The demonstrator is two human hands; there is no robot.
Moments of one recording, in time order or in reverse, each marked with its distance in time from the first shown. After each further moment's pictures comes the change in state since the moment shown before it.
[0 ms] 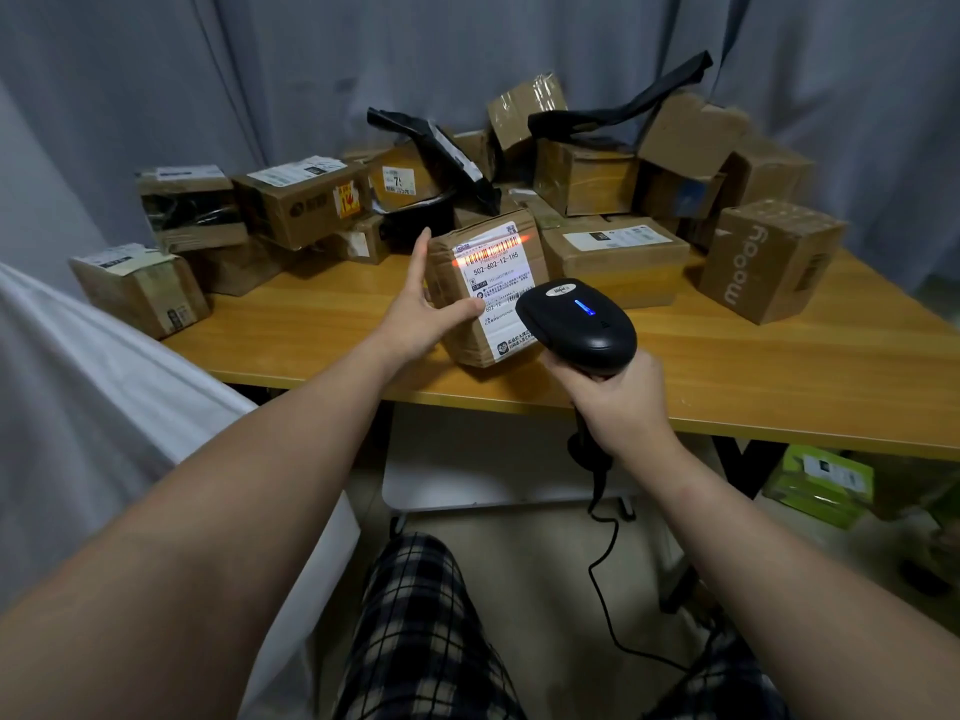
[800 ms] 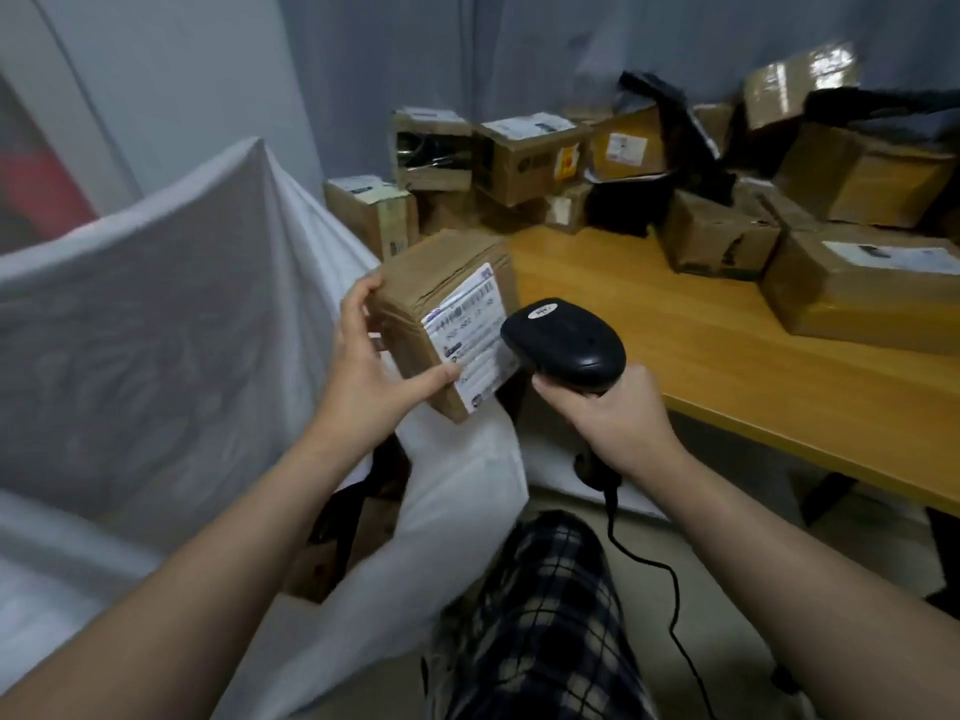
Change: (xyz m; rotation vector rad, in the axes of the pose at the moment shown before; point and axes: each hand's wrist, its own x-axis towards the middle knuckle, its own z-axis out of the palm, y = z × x) left_hand -0.171 -0.065 -0.169 0.291 0.581 0.017; right_hand -0.019 -0.029 0.169 0.045 -0.463 0.121
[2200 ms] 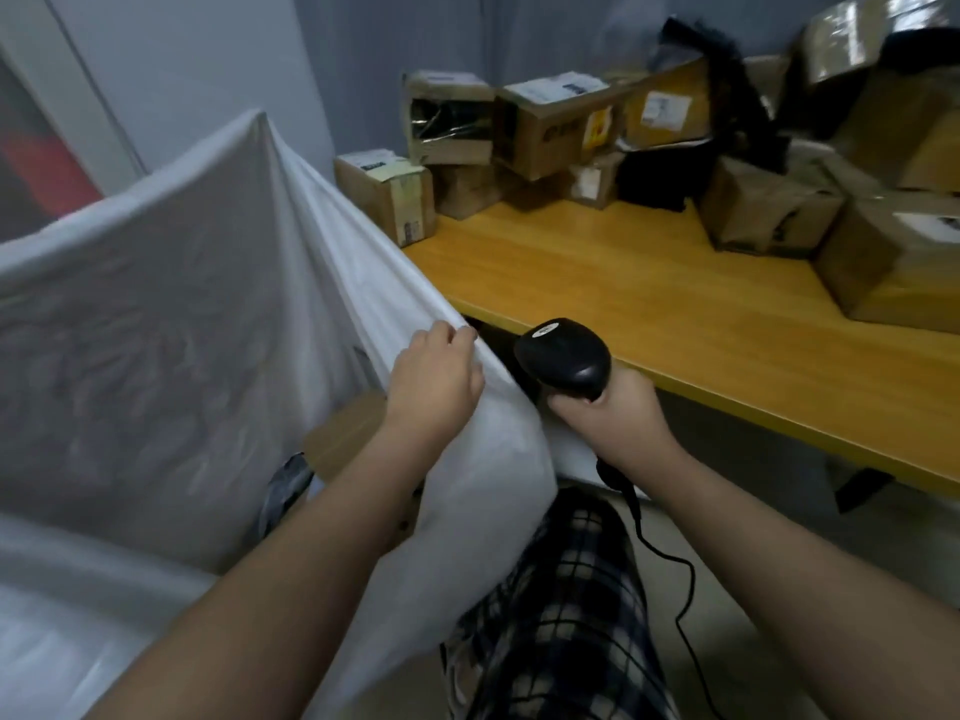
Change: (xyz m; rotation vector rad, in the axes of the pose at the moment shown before) left_hand 0.025 -0.028 0.058 0.895 -0.220 0.139; right_hand 0.021 0.040 0.022 -0.189 -0.041 0.215
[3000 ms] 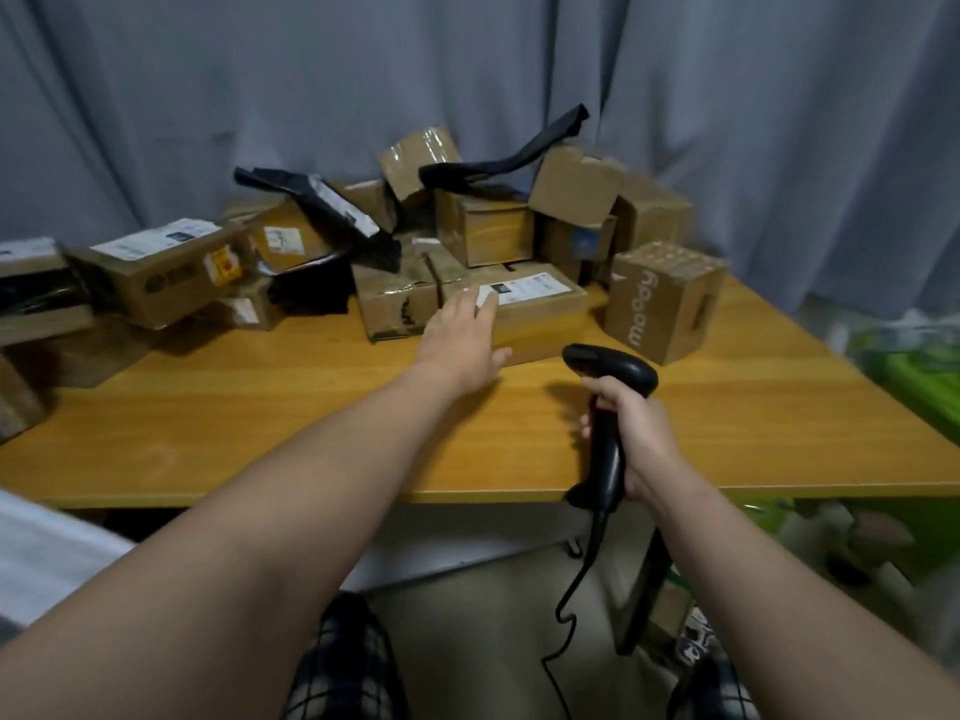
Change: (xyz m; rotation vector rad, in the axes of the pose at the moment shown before) left_hand 0.126 0.362 0.008 -0.072 -0.136 0.561; right_hand -0.059 0.098 -0.279 0.808 0.674 0.492
